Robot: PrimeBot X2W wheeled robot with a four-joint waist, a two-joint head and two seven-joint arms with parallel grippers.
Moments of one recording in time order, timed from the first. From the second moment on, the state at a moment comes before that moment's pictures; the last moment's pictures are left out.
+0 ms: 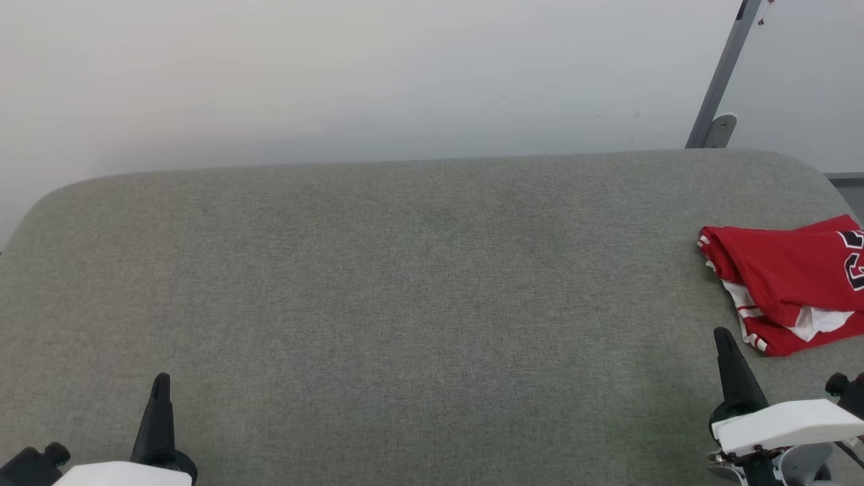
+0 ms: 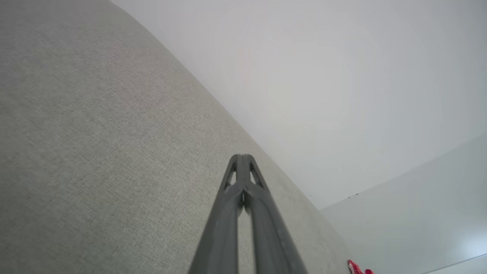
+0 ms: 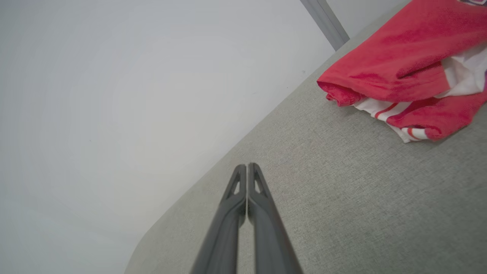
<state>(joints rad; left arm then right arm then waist) 0.07 0.14 0.12 0.18 -1.00 -0.13 -0.08 -0.04 -0.09 -0.09 0.25 0.92 0.13 -0.03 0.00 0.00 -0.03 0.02</state>
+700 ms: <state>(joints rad) 0.02 0.11 0.12 0.20 -1.19 -0.13 -0.02 -0.06 -0.08 -0.10 0.25 1.14 0.13 0.02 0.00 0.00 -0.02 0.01</state>
